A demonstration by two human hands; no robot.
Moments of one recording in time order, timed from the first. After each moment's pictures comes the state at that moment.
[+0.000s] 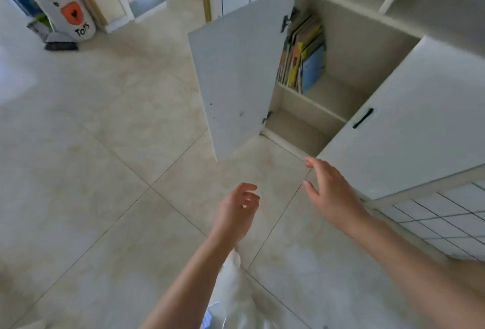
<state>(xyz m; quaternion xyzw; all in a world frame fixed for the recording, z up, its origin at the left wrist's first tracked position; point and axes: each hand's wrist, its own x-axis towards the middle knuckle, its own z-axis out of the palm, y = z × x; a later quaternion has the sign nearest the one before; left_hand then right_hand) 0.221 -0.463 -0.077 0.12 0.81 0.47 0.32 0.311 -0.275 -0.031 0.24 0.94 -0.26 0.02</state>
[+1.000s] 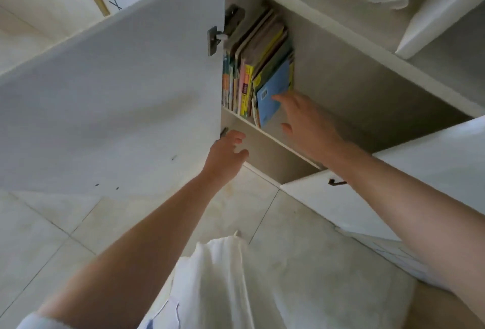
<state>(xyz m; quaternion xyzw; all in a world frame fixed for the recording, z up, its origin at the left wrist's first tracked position) -0.078 -0.057 -0.201 0.20 0.82 0.41 0.34 -0.001 0.109 -0.124 0.17 0.98 -0.11 0.05</state>
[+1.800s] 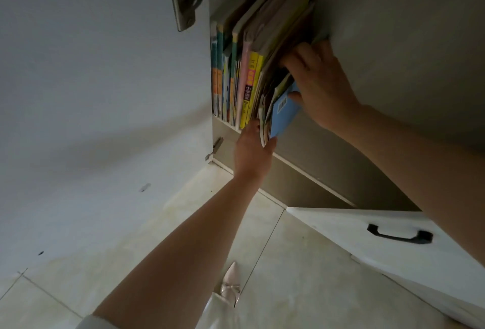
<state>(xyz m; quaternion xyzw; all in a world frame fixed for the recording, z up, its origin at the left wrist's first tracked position) -0.123 0.077 -0.346 0.17 0.83 0.48 0.23 -0.111 0.226 -0.254 0.08 0.99 0.07 -0.06</state>
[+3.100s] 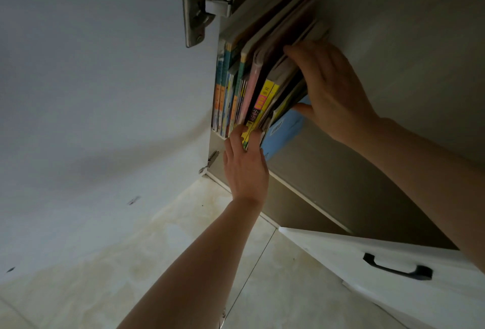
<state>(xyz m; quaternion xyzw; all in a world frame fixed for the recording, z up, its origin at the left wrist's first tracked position) -0.122 0.087 -0.374 0.22 0.88 0.41 -0.03 -0.120 0.240 -0.234 0.02 0.99 0.06 -0.11</state>
